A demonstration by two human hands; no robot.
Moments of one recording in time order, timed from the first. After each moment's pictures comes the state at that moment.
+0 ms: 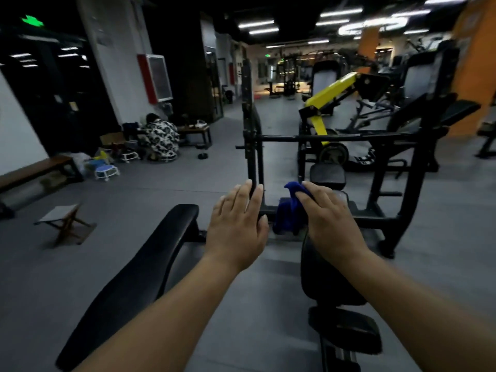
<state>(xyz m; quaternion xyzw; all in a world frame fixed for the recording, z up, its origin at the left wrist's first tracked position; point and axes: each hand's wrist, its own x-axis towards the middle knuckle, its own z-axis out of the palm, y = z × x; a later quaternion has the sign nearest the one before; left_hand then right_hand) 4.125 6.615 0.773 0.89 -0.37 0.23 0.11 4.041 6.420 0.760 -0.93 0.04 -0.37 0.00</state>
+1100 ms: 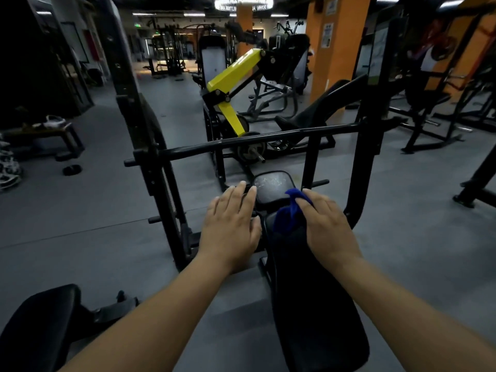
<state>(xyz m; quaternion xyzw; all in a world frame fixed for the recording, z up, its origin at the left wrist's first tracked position) 4.614 6.256 0.709 0.79 -0.57 0.14 0.17 4.440 6.117 0.683 -0.90 0.30 -0.32 -0.06</state>
